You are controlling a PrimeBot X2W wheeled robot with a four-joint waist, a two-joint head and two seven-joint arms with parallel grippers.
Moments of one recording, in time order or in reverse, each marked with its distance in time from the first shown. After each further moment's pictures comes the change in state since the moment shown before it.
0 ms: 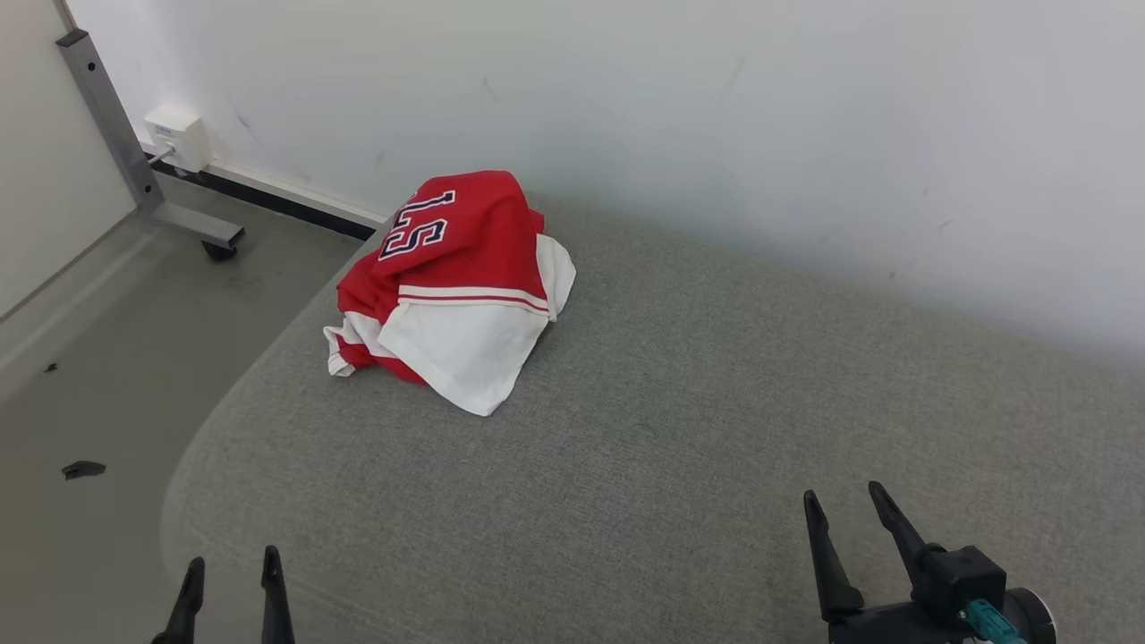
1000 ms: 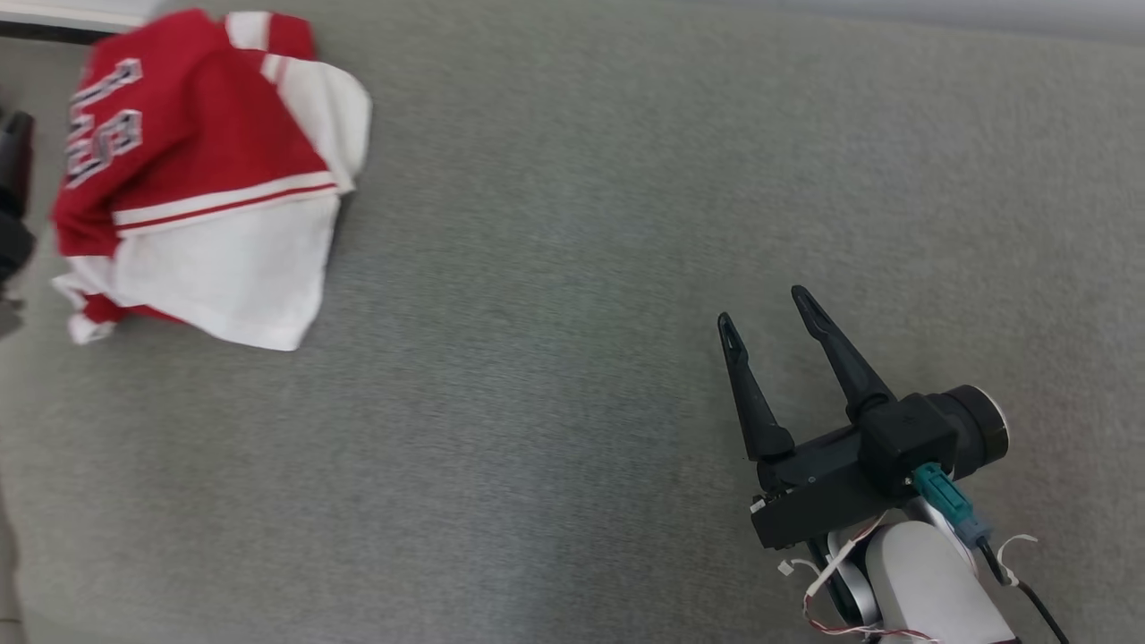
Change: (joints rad) left arm -0.986 0.245 0.170 0.480 -0.402 -0.052 0.661; right arm -0.240 0.000 0.140 -0.190 -0.080 0.000 0.040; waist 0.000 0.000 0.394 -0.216
